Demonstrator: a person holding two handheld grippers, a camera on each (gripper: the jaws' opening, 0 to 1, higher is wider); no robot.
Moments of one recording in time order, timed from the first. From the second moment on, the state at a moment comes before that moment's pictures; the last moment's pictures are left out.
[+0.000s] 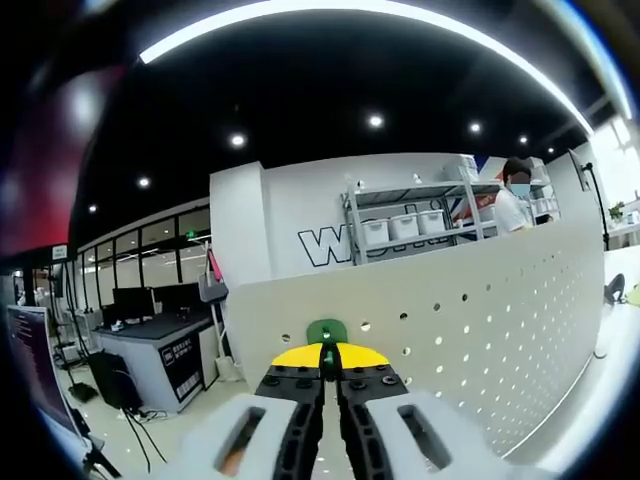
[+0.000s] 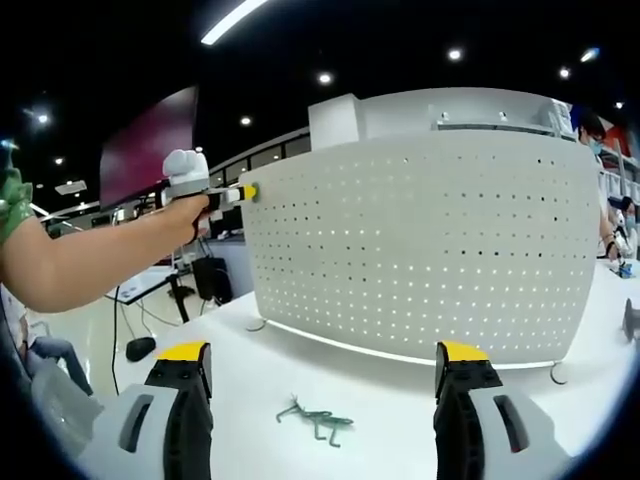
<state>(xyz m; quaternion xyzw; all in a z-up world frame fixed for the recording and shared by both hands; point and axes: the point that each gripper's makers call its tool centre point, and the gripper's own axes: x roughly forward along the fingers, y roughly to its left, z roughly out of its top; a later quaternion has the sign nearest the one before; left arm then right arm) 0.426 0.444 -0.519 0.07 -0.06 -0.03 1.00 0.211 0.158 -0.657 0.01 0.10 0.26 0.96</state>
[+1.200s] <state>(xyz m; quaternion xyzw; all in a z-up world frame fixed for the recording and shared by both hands) 0.421 0.444 -0.522 0.07 -0.05 -0.04 1.00 0.210 0.165 -0.657 0.01 0.10 0.27 0.96</state>
